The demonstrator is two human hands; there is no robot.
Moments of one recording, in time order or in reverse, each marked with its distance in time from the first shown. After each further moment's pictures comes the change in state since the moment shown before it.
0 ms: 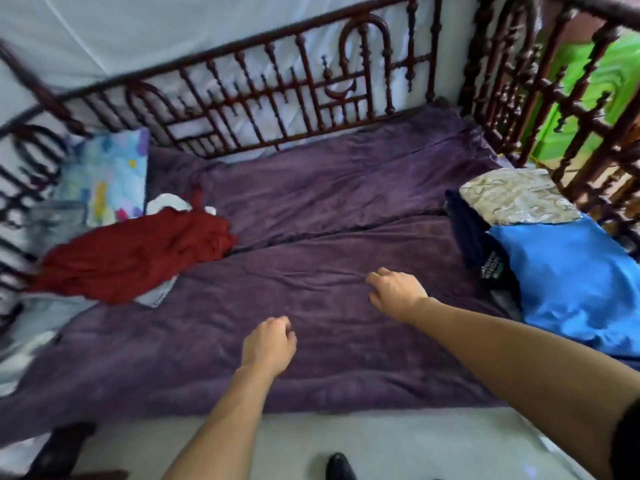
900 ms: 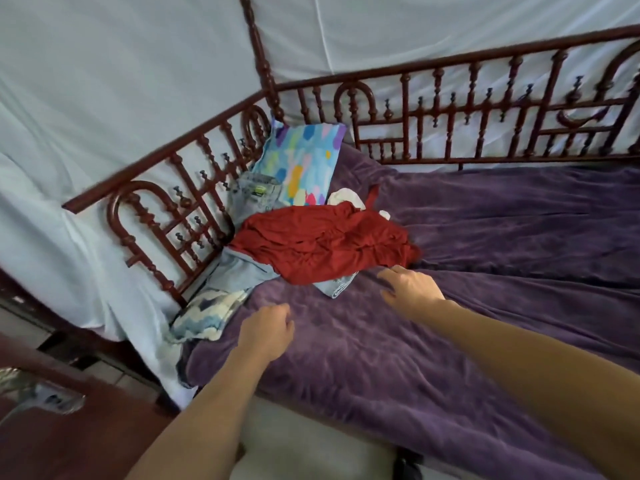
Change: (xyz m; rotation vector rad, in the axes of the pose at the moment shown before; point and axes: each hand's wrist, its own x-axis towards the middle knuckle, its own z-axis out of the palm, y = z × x) left_hand -0.013 -0.549 -0.126 0.011 0.163 -0.210; right_hand 0.210 -0.532 0.037 0.083 0.099 -0.290
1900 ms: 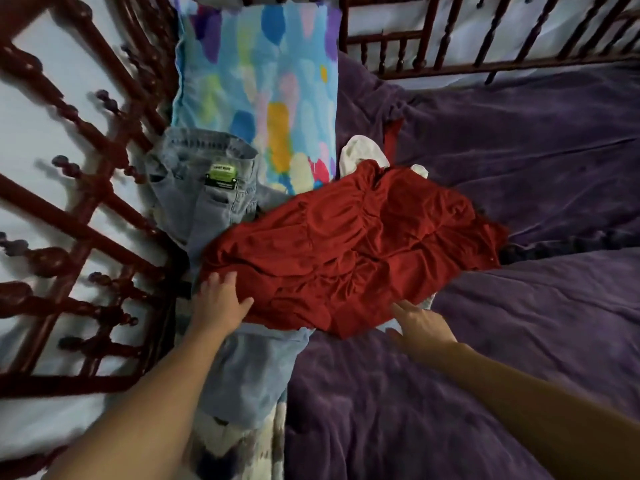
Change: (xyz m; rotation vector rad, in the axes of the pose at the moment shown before) left_hand 0.532 -0.333 0.149 0.025 -0.273 0.038; right_hand 0.363 -0.102 0.257 0.040 -0.409 0.440
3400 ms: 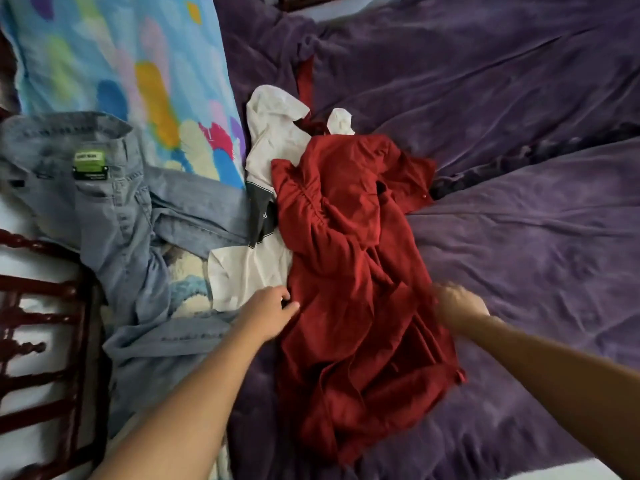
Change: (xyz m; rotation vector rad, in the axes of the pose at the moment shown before) left_hand -0.054 0.172 0.090 -0.144 -0.363 0.306; right_hand -0.077 0.183 0.056 0.115 -0.105 0.419
